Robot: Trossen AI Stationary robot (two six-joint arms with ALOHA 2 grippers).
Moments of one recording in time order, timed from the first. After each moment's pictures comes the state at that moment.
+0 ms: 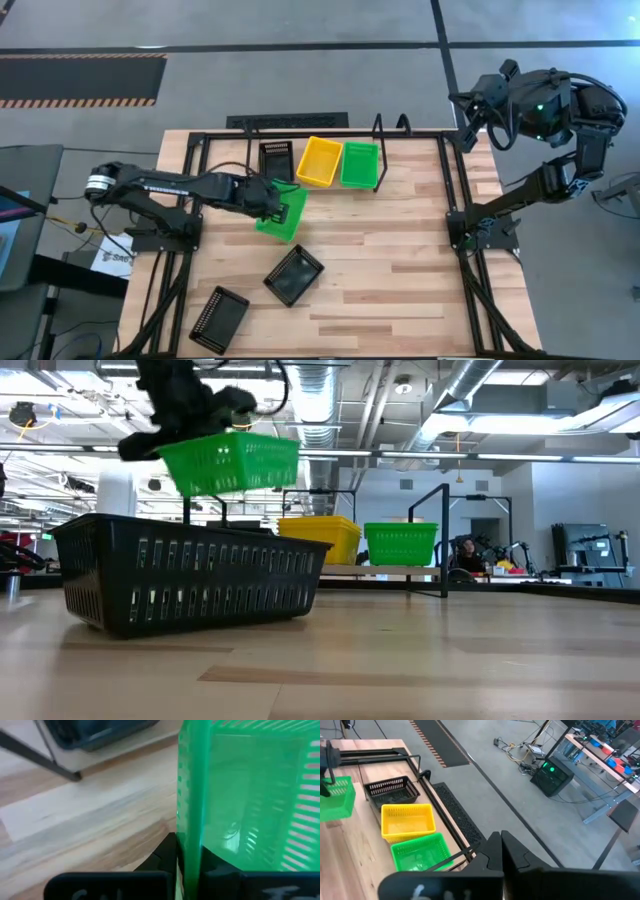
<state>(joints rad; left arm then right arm) 0.00 1.35 1.03 -0.87 -0.24 -1.17 -0.11 1.32 2.33 -1.57 0.65 -0.03</state>
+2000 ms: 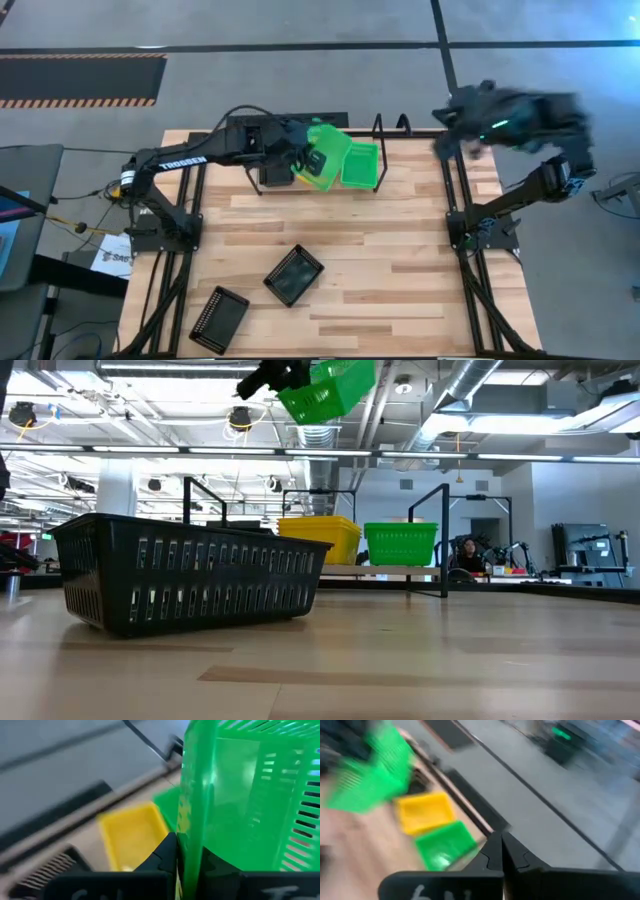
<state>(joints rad) 0.19 1.62 1.74 -0.85 -0.42 -0.58 -0.07 1.33 2.16 -1.57 0.65 0.26</state>
